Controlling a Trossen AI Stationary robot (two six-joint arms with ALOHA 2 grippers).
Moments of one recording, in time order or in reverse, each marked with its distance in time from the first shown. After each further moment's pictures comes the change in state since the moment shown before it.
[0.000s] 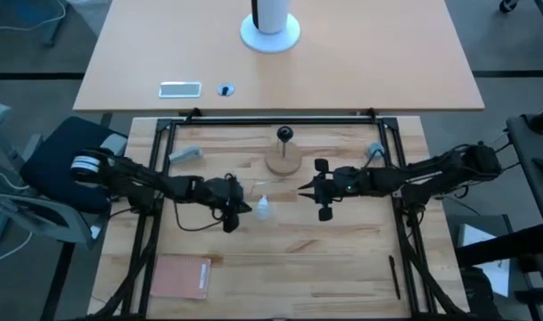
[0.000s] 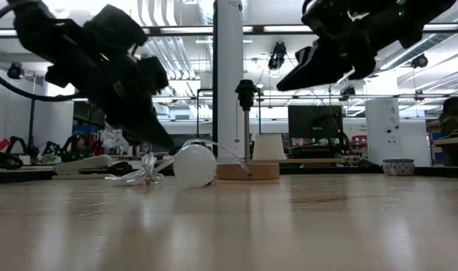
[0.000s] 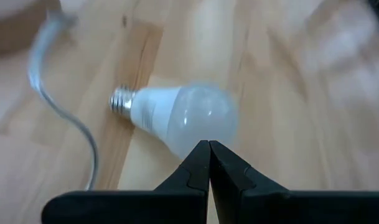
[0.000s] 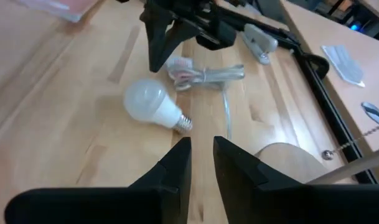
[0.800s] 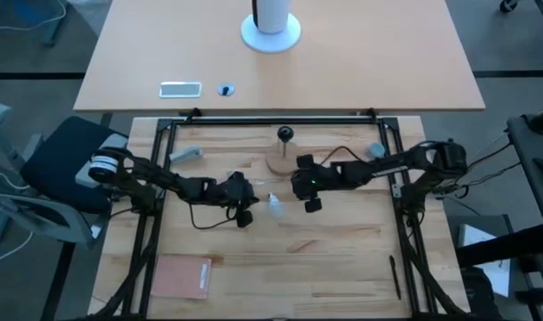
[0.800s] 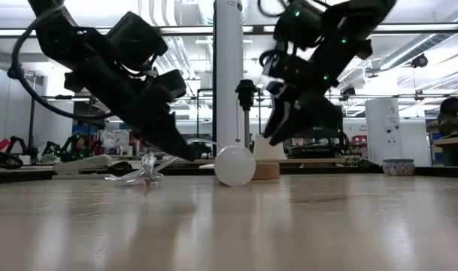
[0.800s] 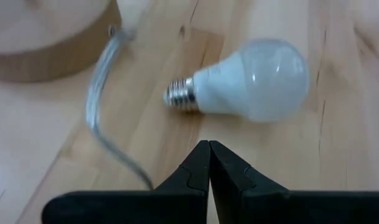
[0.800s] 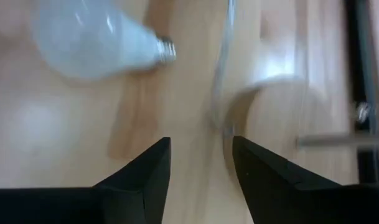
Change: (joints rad) left arm 0.000 0.168 0.086 0.067 -0.217 0.053; right arm -0.111 0.328 0.275 -0.346 0.059 -0.167
